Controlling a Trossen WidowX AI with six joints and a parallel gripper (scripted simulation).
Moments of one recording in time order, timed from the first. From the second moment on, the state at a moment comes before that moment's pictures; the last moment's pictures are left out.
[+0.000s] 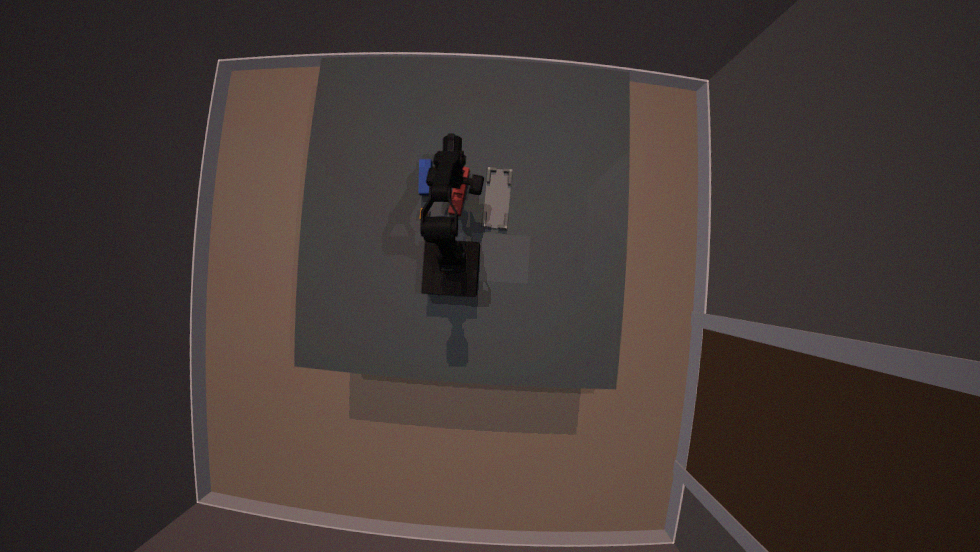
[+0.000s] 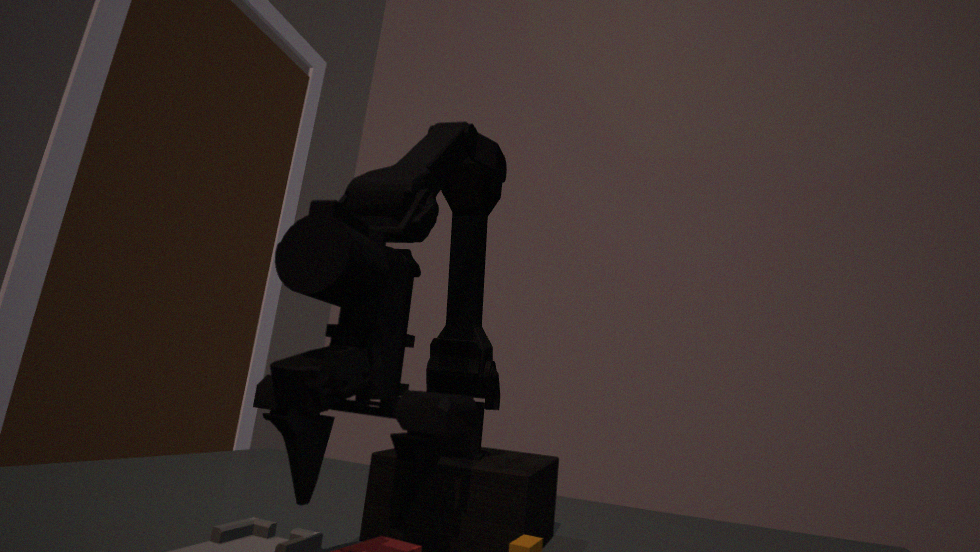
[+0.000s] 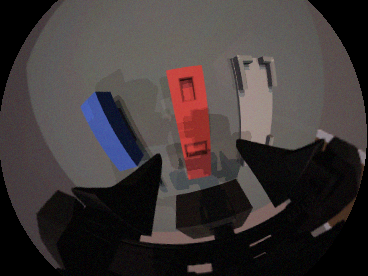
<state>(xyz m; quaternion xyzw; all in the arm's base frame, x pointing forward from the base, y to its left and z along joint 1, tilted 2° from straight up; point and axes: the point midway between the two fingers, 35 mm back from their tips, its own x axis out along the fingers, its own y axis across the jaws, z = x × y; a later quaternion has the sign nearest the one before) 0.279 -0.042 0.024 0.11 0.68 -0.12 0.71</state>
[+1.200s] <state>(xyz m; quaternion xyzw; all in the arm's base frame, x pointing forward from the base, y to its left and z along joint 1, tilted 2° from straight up) 0.286 -0.043 -0.032 0.11 0.67 -0.12 0.72</state>
